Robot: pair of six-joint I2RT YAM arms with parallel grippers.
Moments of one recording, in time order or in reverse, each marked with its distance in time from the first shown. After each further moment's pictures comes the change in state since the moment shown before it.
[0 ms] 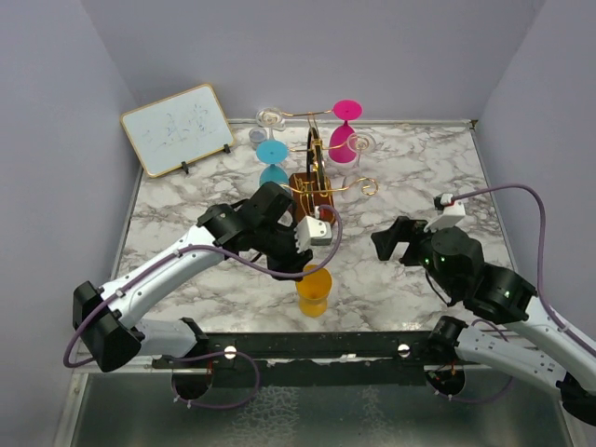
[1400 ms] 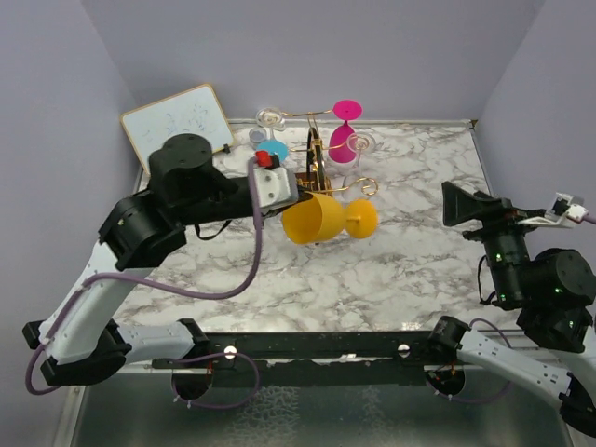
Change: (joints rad) left arm -0.061 -0.066 0.553 0.102 -0.114 0.048; right arm 0.000 -0.178 0.159 0.291 0.291 -0.241
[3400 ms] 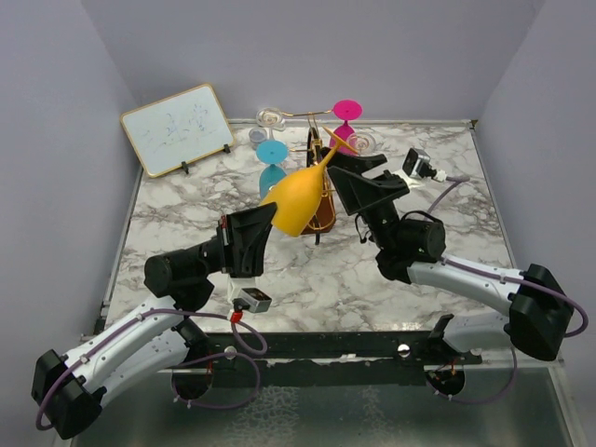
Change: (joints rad) left arm 0.133 -0.428 -1.212 1.874 0.198 0.861; right arm -0.001 0.824 -0.222 1.808 -0.769 0.479
